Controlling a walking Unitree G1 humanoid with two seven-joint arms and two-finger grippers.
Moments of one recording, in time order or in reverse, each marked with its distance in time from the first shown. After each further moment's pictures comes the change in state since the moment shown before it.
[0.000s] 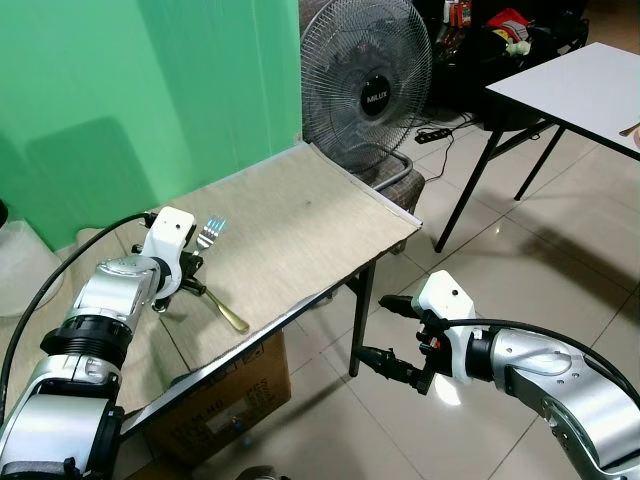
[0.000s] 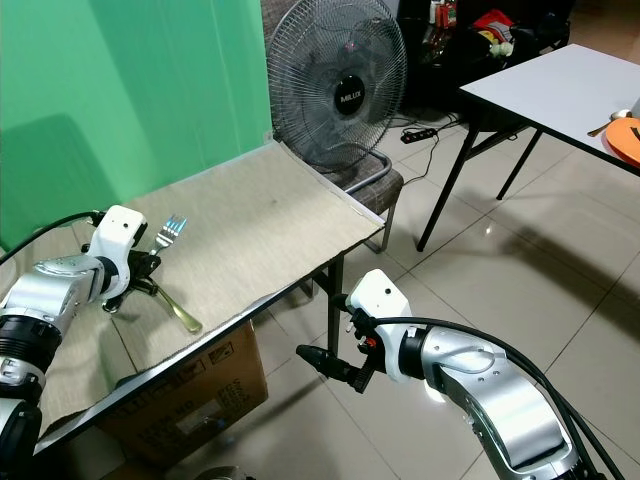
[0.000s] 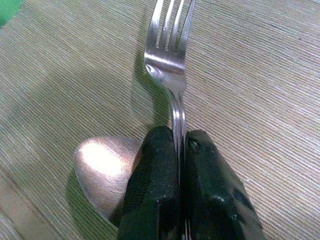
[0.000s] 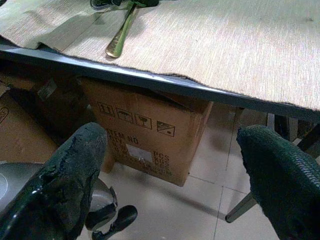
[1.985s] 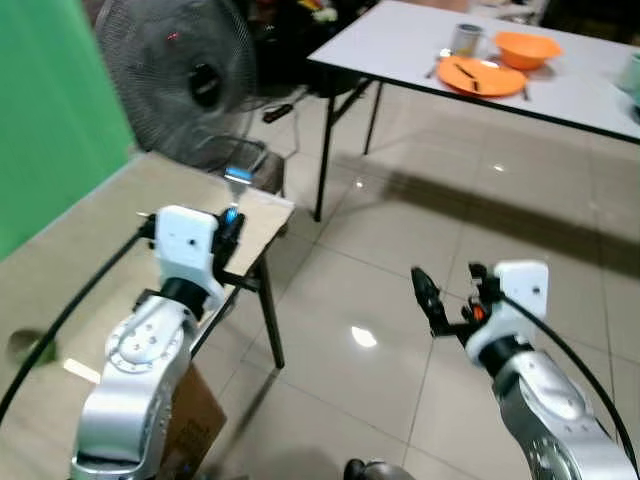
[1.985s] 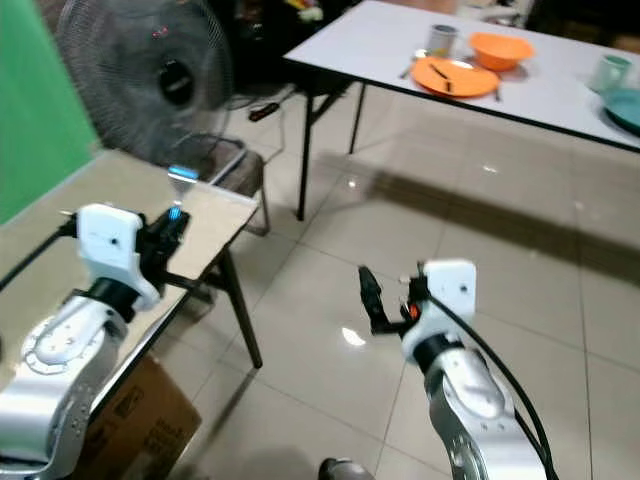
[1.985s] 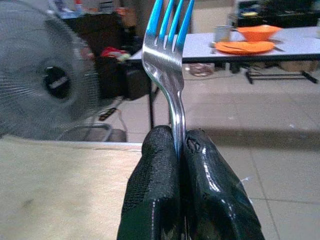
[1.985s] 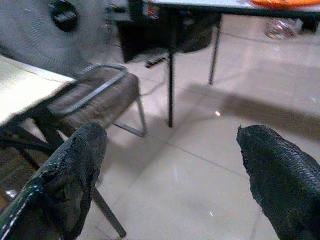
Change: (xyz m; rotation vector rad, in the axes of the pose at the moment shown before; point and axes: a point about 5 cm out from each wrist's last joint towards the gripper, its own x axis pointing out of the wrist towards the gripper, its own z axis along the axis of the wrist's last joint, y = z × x) left arm -0.103 -0.101 0.029 -0.035 -0.708 0.012; right arm -0.023 -0.005 -0.005 0.325 -0.302 -0.796
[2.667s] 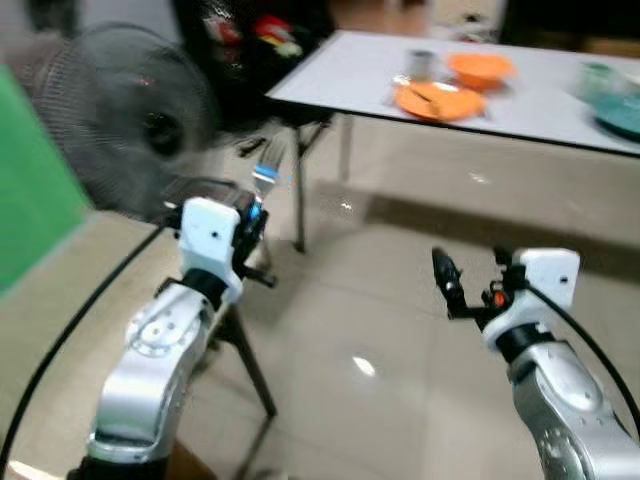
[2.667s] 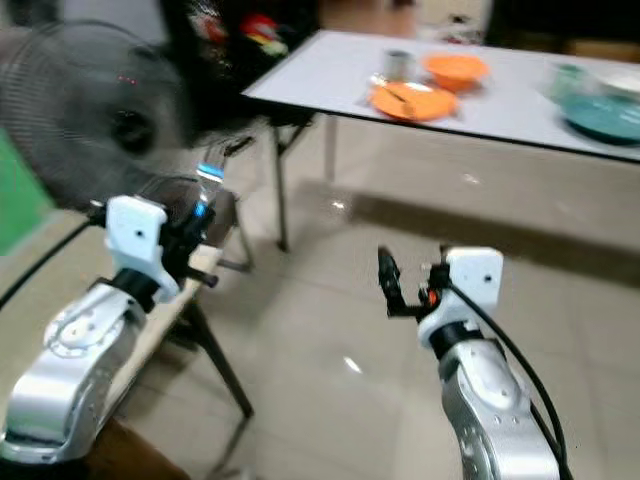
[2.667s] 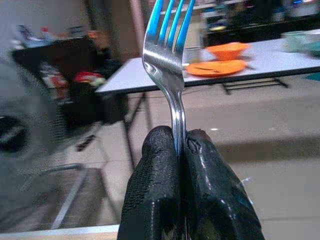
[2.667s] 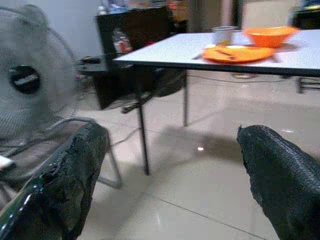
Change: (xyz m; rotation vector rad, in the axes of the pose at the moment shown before) left arm 0.011 0.000 -0.004 0.002 0.006 -0.040; right arm 0.005 -0.003 0.017 -0.004 -0.108 -0.012
